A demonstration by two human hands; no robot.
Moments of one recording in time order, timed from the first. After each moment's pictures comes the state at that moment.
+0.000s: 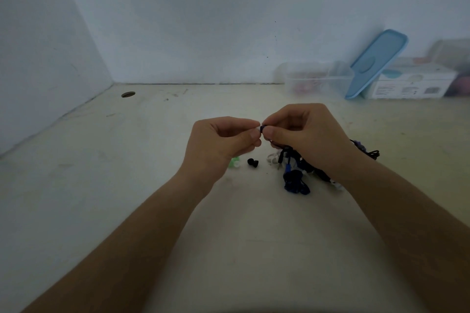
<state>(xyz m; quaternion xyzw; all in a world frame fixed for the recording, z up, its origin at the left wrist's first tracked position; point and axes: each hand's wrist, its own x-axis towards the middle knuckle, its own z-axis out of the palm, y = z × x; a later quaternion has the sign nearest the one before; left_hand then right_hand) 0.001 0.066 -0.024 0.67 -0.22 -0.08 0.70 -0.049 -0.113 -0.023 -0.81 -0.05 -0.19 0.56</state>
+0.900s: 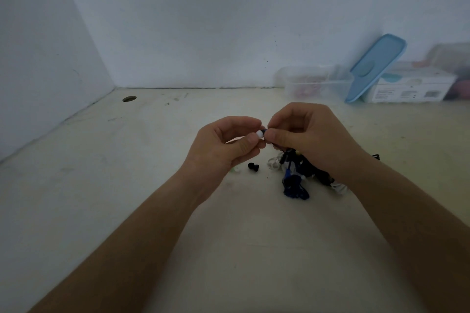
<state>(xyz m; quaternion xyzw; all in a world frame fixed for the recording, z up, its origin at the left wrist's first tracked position) 0.003 0.068 -0.024 0.61 -0.24 -0.17 0.74 -0.051 -0.116 -0.016 -0.79 -0.08 -0.18 0.58</state>
